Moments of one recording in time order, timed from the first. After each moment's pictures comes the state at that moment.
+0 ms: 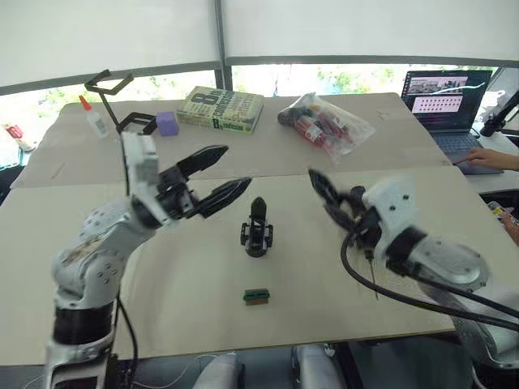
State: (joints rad) left arm -0.52 0.37 0.12 -0.35 -0.88 0.60 -0.58; right arm -0.31 -0.63 0.08 -0.77 0.32 0.62 0.27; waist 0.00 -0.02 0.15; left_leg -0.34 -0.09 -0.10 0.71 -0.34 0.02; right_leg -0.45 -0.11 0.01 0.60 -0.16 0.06
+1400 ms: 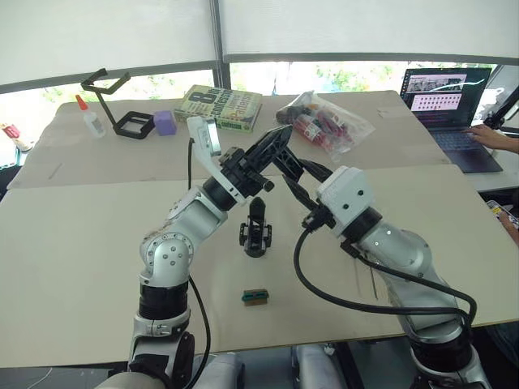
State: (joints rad) left arm -0.59 0.09 0.10 -0.28 -0.98 0.66 -0.34; right arm -0.35 -0.44 0.17 -0.68 0.06 0.48 0.40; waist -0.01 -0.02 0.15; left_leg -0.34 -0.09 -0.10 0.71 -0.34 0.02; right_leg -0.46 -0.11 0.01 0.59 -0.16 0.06
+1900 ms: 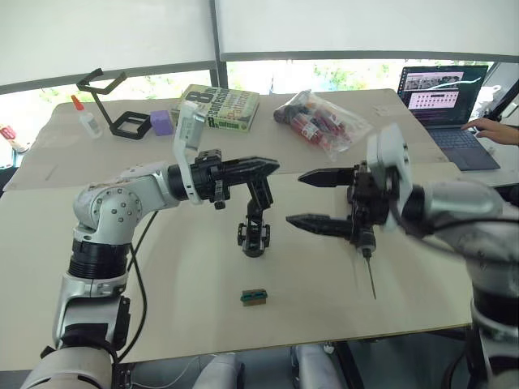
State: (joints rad) left arm -0.82 0.57 -0.02 -0.04 -0.98 0.90 -1.00; right arm -0.74 -0.77 -0.07 -0.43 0.91 1.15 0.83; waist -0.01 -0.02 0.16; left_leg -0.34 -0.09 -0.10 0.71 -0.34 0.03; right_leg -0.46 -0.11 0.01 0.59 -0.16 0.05
